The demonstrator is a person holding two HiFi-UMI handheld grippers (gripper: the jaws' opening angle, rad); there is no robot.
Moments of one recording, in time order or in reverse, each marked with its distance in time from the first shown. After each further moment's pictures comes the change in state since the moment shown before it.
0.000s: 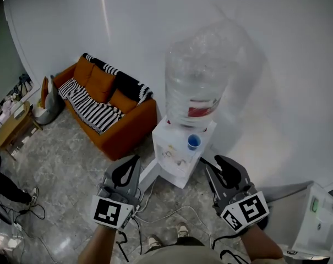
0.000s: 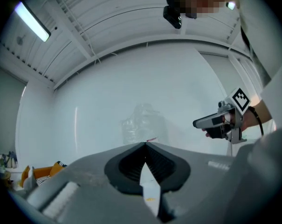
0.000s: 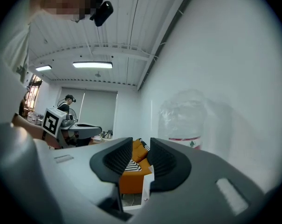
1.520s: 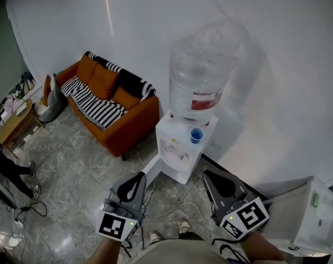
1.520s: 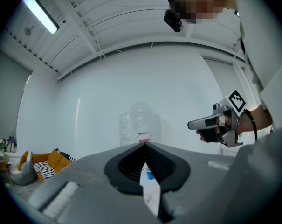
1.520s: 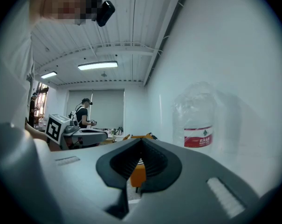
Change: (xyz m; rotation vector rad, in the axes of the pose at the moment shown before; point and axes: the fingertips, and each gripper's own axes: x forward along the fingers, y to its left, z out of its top) left arm -0.066 -0.037 -0.017 -0.070 0.031 -0.025; right arm -0.033 0.063 -0.010 0.051 0.068 0.102
